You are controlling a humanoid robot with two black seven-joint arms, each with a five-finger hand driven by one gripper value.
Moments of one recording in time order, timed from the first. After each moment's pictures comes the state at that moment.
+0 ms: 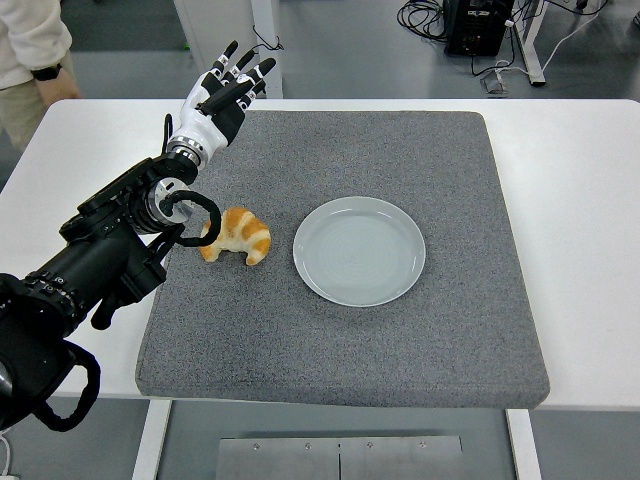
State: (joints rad) left arm -1.01 0.00 -0.70 -0.41 0.02 -0.18 -0.28; right arm -0.15 0.00 0.02 0.15 -0.10 0.03 0.41
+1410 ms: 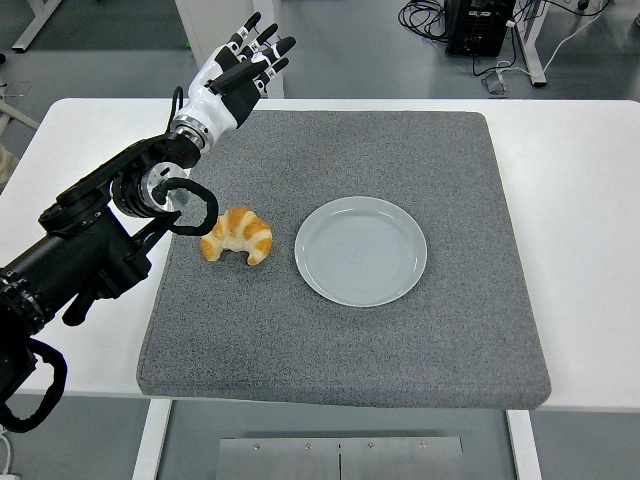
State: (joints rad) left arm -0.99 0.13 -0.65 -0.72 0.04 -0.10 -0.23; right arm -0.15 0.00 0.02 0.15 -0.10 0.03 0.41
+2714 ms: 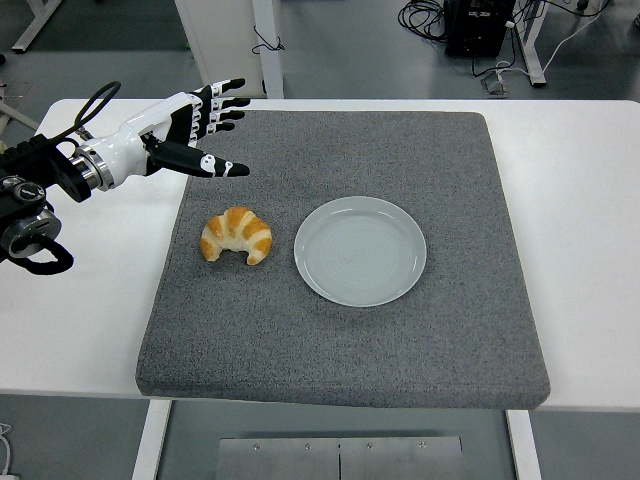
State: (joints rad) left arm -1.00 0.71 -0.28 -1.28 0.53 -0.08 -0.24; right arm -0.15 0.00 0.02 0.15 -0.10 0.03 0.41
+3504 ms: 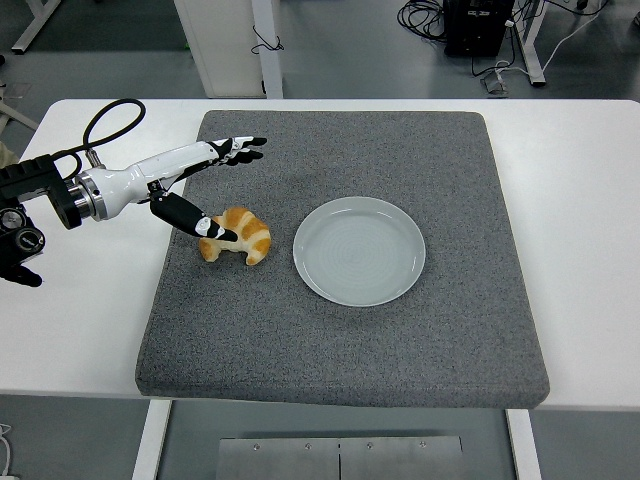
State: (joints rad) left arm -0.98 0.76 -0.25 -1.35 1.01 -0.08 -0.29; right arm -0.15 0.00 0.02 0.15 -0.10 0.03 0.41
